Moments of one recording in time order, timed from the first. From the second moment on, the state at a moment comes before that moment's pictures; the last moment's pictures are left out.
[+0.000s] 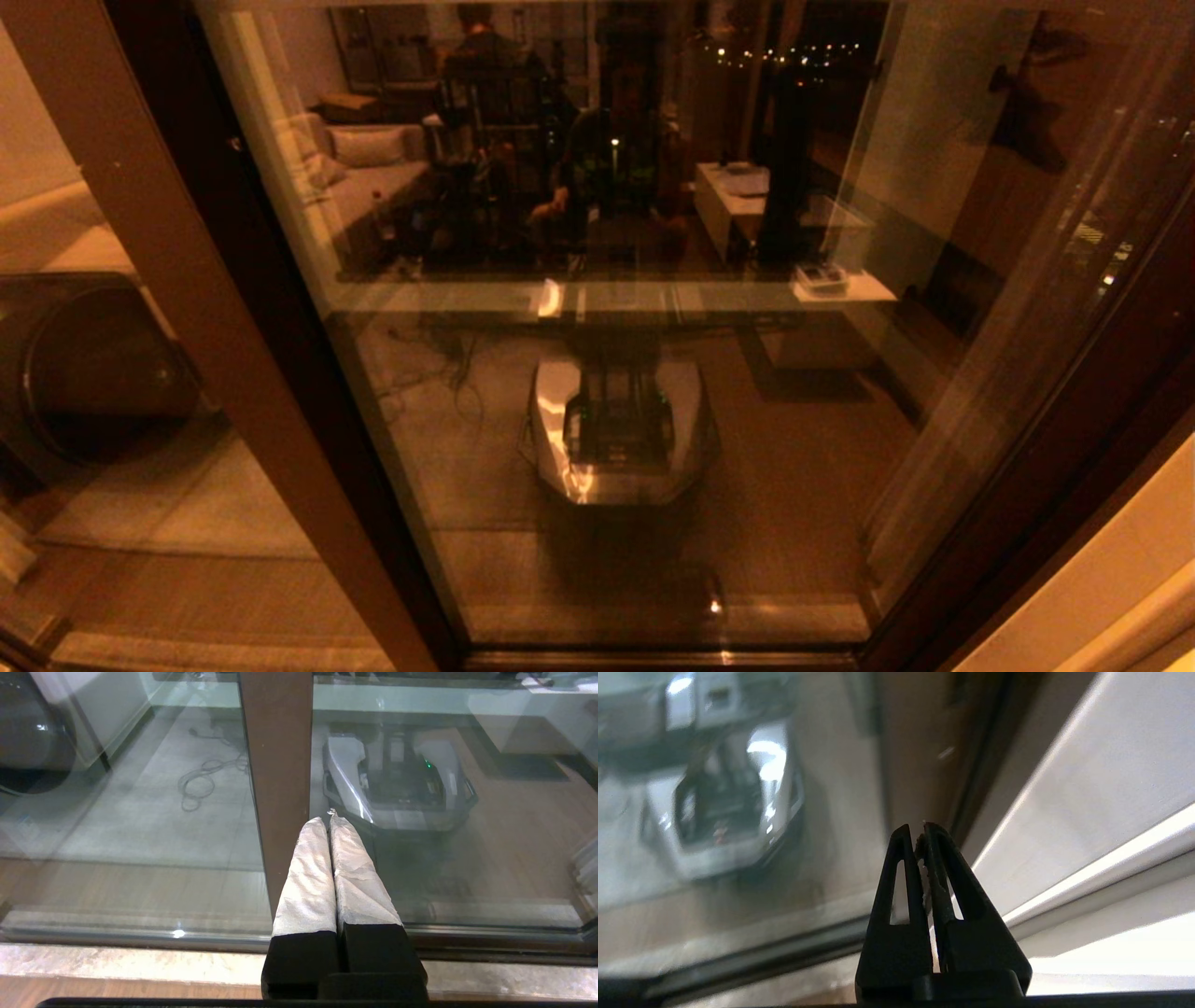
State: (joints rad) left arm 0.00 0.00 -0.02 0.06 0.00 0.00; right arm -0.71 1.40 -1.38 0.33 0.42 -0.16
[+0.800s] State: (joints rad) left arm 0.00 0.00 -0.02 0.06 0.00 0.00; right arm -0.72 1.67 -1.63 0.32 0.42 -0.16
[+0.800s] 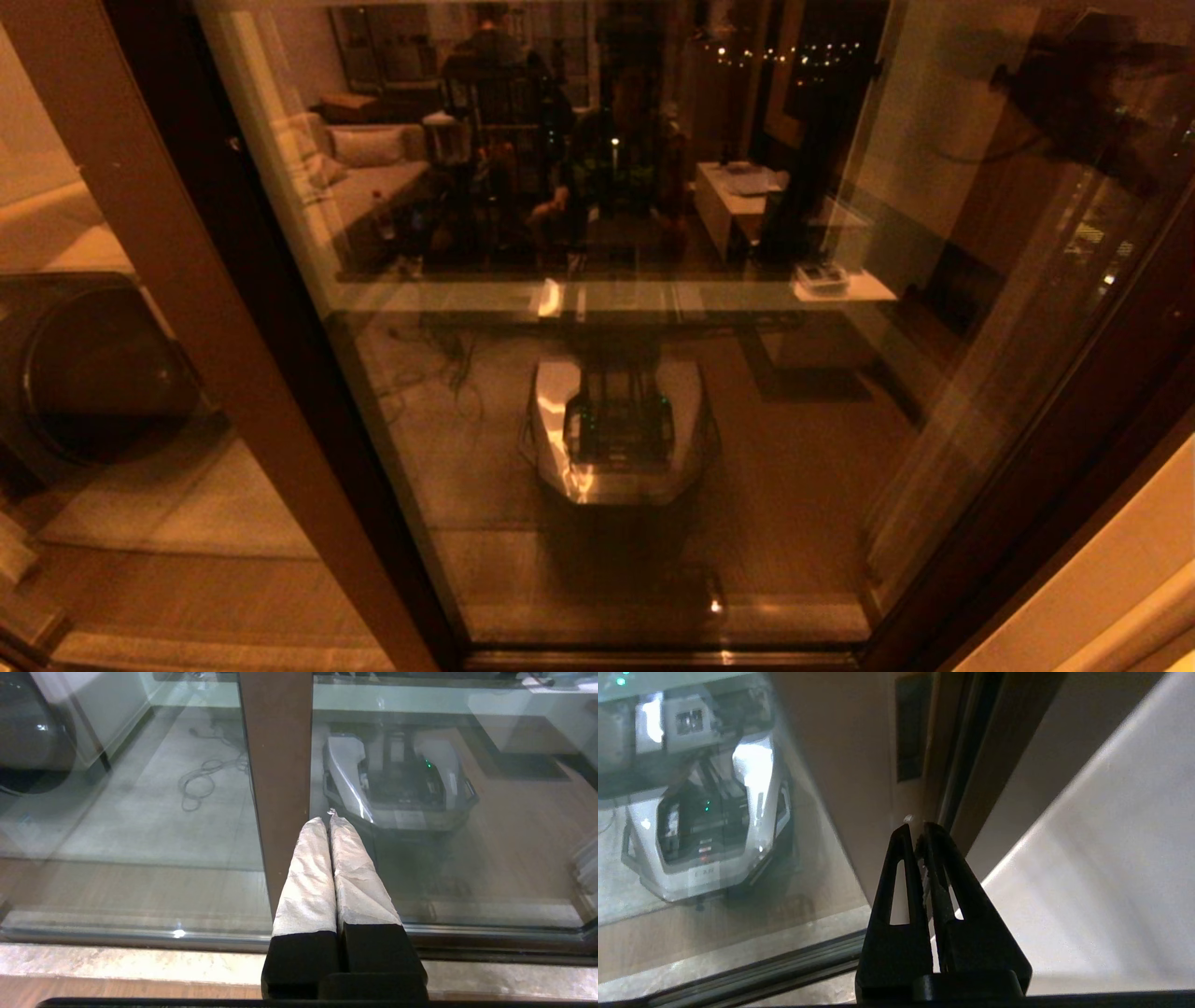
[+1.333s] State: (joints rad) left arm 0.00 0.00 -0.02 0.06 0.00 0.00; right arm -0.67 1.79 -1.69 0.26 0.37 -0.15
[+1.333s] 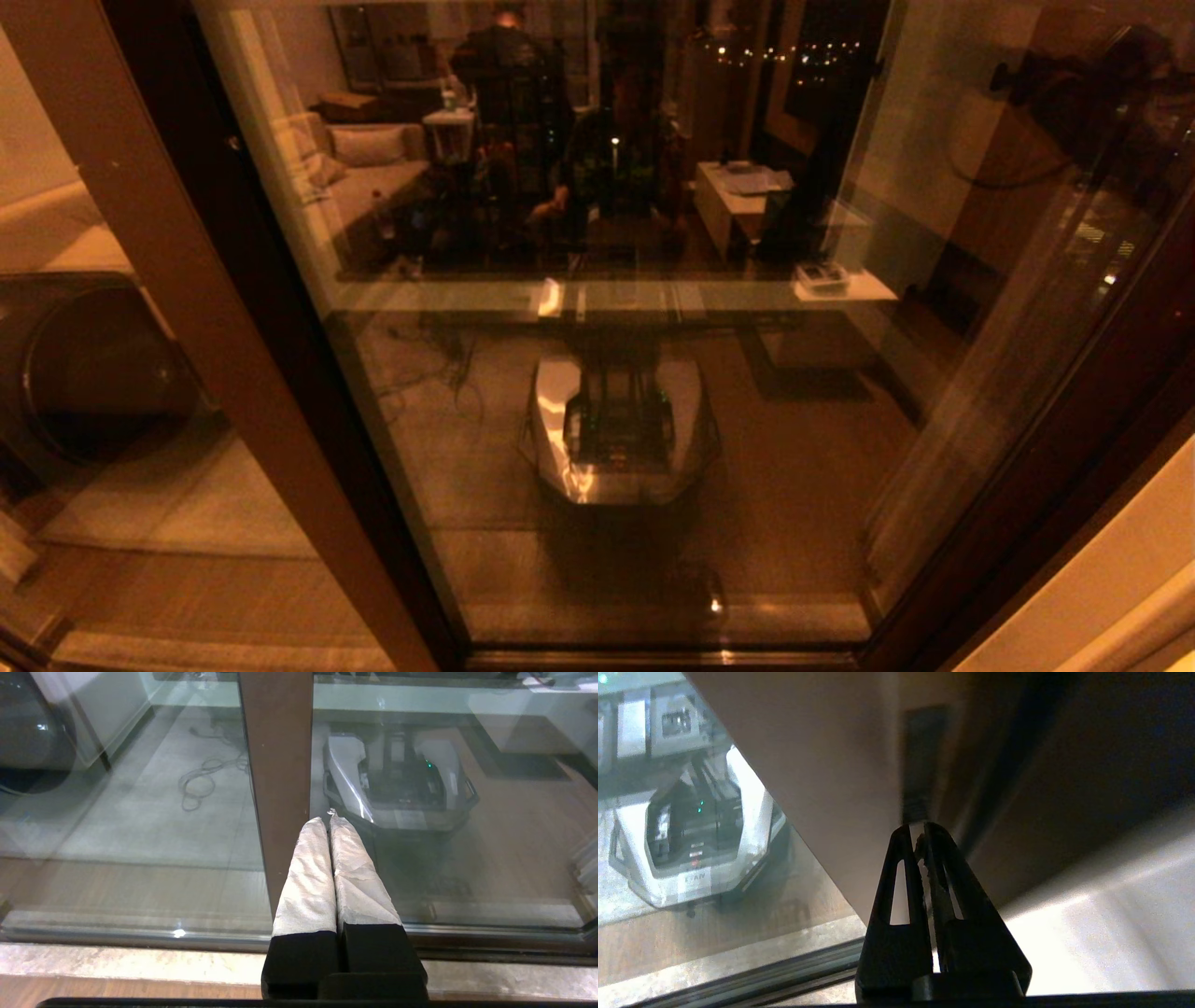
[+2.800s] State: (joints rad) left arm 0.00 0.00 -0.02 0.06 0.00 0.00; right arm -0.66 1.74 -1.63 0.24 0.46 -0.15
